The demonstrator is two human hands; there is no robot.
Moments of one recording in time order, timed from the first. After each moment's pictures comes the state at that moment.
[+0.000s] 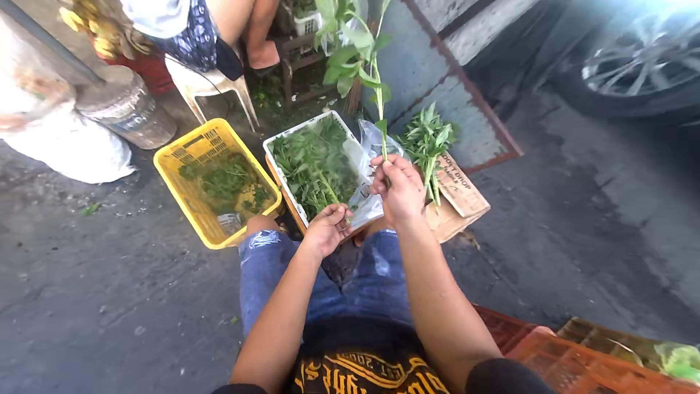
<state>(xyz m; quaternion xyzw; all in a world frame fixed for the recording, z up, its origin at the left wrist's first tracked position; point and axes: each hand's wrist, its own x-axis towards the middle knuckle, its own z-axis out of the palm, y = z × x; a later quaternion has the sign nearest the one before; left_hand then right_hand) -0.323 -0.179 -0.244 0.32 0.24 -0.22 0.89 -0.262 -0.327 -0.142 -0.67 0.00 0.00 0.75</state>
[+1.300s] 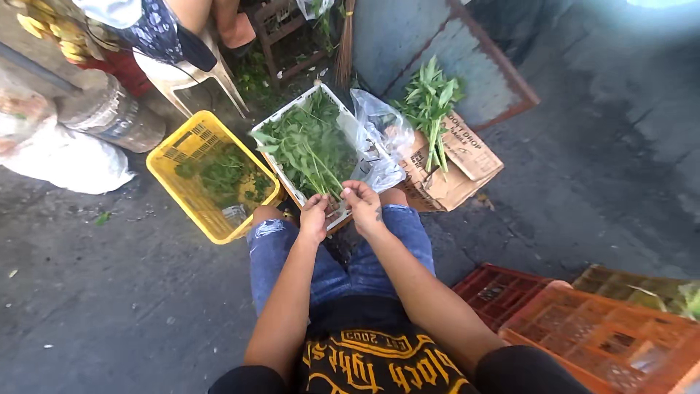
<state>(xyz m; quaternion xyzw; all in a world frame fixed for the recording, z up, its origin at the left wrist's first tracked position) -0.313 -0.179 -0.292 0.44 0.35 -0.16 0.81 -0.305 -0.309 -0.270 -0.66 0.15 0.07 0.73</state>
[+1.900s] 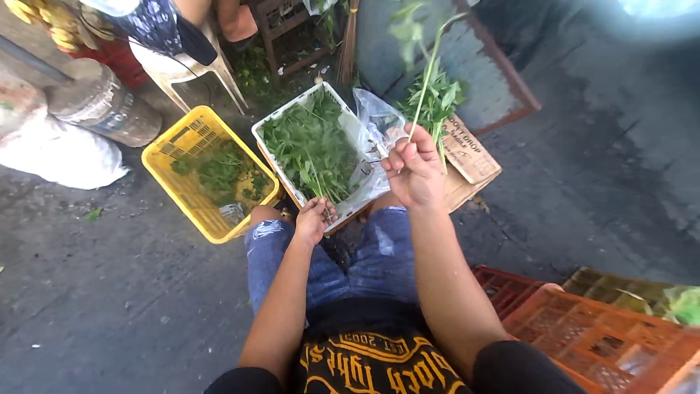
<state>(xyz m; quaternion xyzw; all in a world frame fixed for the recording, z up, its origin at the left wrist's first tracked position) -0.314 -0.164 -0.306 0.37 0.37 -0.18 0.83 -0.245 -0.366 -0.180 -0.46 -0.09 -0.03 0.88</state>
